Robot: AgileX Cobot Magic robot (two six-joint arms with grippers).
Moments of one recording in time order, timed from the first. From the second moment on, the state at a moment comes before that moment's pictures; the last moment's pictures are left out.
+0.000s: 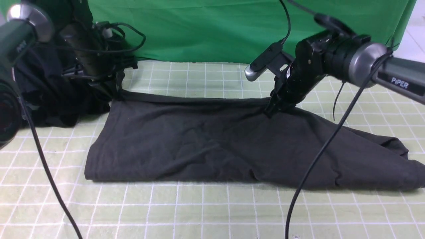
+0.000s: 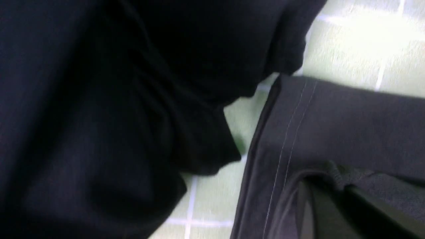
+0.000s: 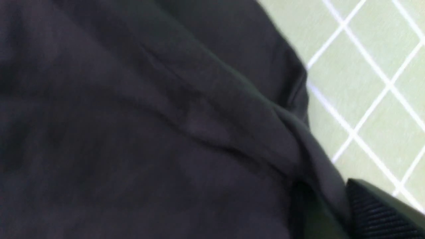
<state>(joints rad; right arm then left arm) 0.41 2.19 -1.76 -0.14 0.66 -0.25 -0.04 2.33 -2.17 -0.05 1.19 -0.22</state>
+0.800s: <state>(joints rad) 0.15 1.83 -1.73 -0.09 1.16 -0.22 -0.14 2.05 -2.01 -0.17 1.21 -0.02</state>
